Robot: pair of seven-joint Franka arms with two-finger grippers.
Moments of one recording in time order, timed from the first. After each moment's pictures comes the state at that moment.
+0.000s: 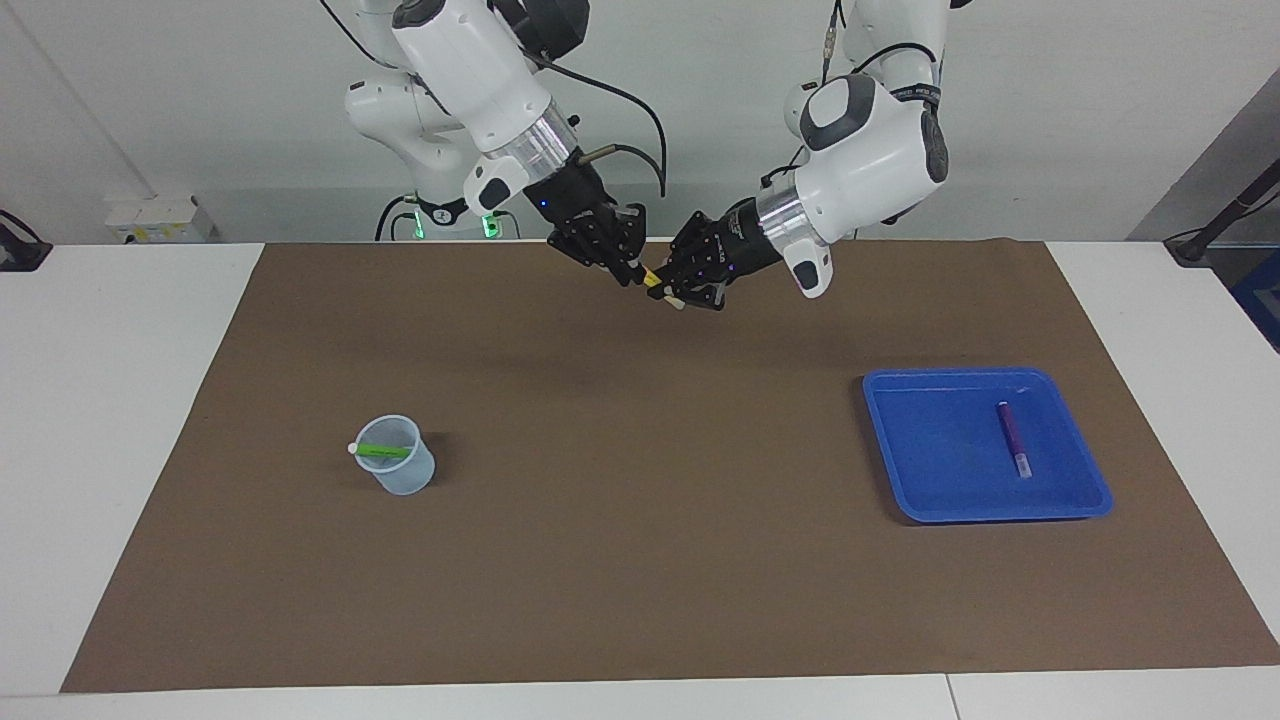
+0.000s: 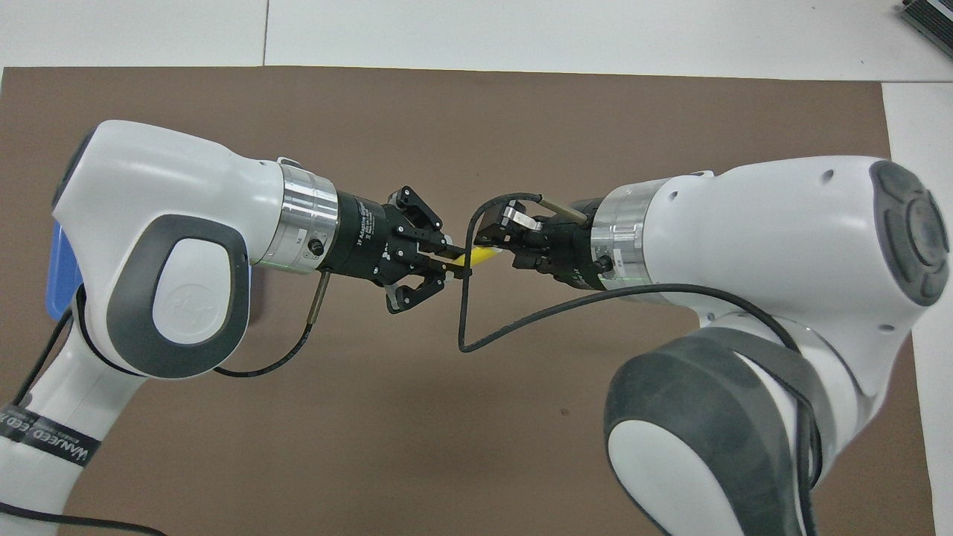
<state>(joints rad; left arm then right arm) 0.12 0.11 -0.58 -1.77 -0.83 1.98 -1.76 0.21 0.02 0.25 -1.72 0.46 2.09 0.70</state>
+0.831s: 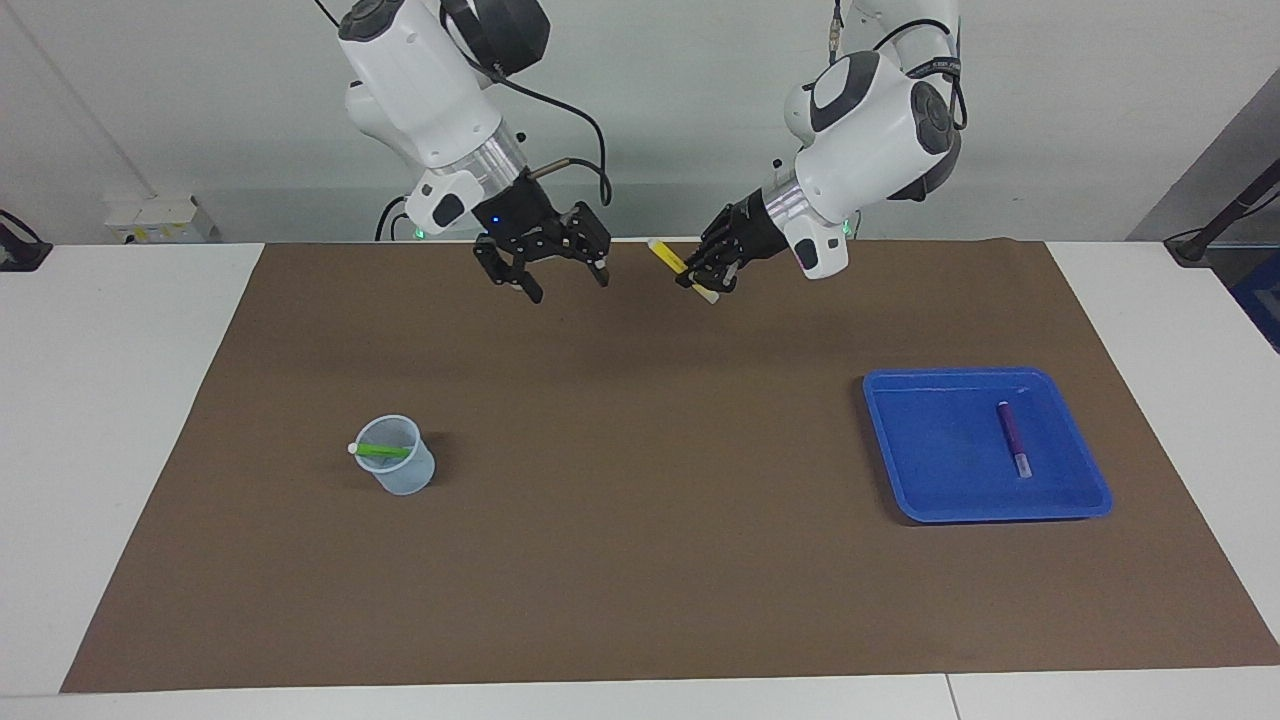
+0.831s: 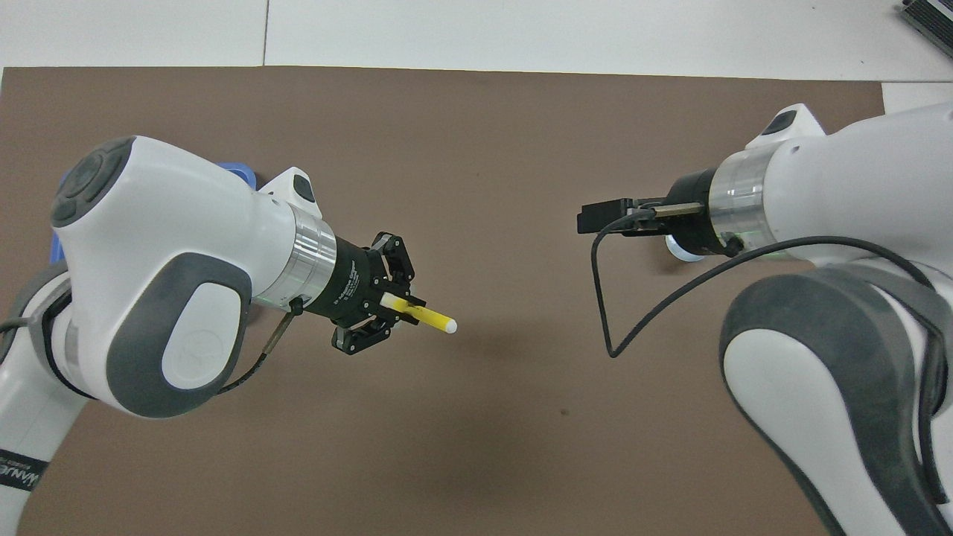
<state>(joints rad) 0.12 0.02 -0.58 -1.84 -0.54 1.84 -1.38 0.03 0.02 0.24 -1.72 0.31 1.96 0.10</state>
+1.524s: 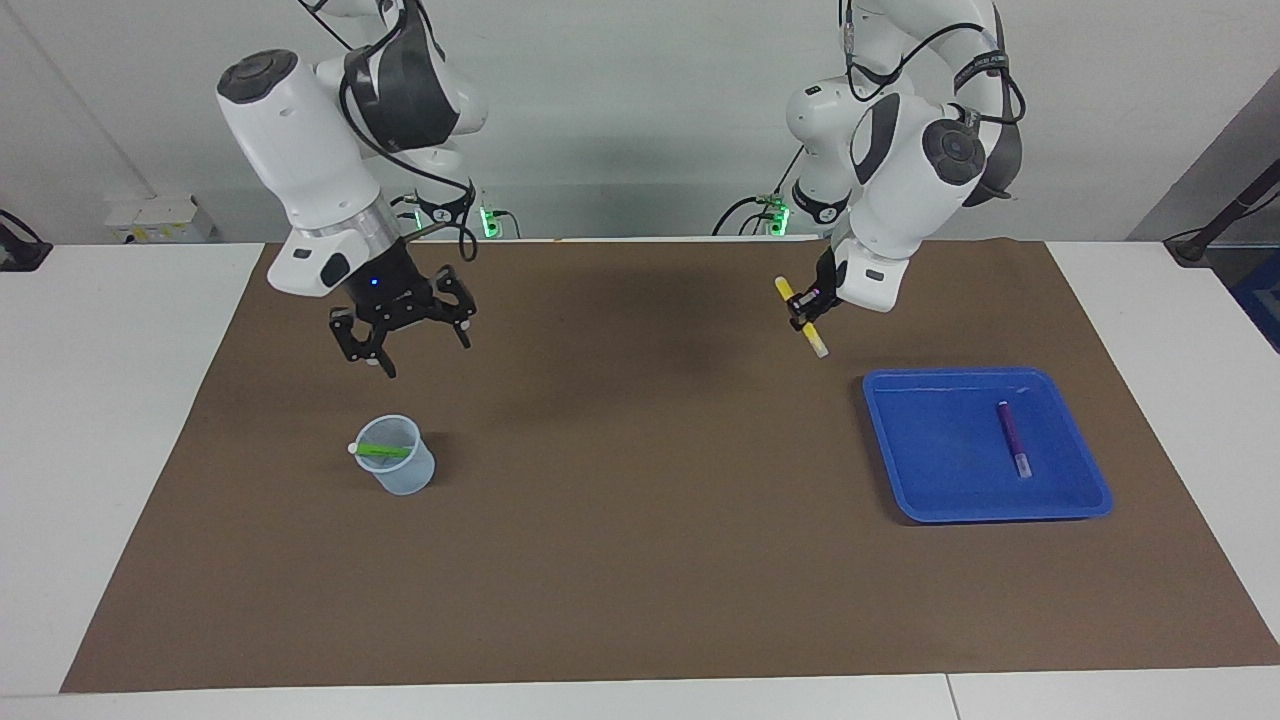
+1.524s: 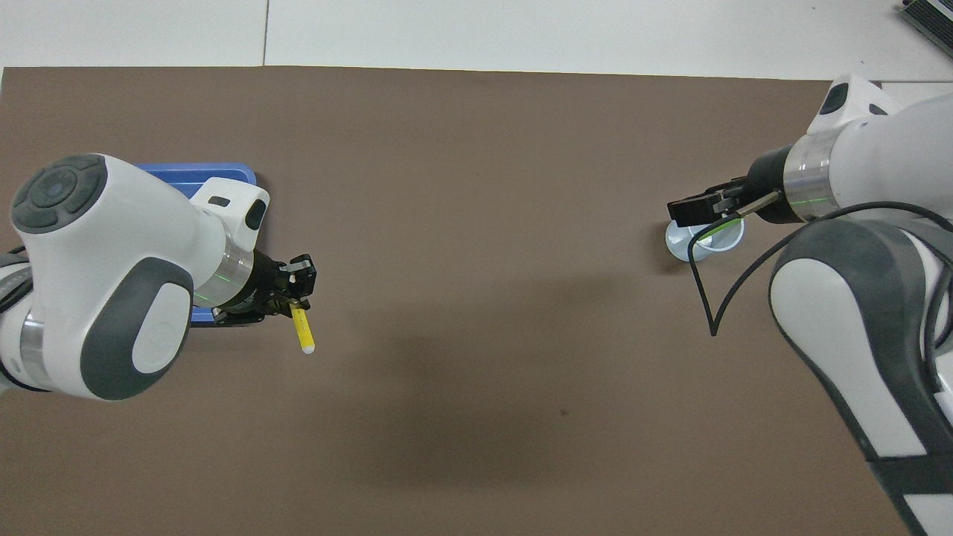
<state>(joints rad) 0.27 -0.01 -0.57 -1.97 -0.19 1.86 -0.60 -0.11 0.09 0.23 -1.76 0.16 2.04 -0.30</state>
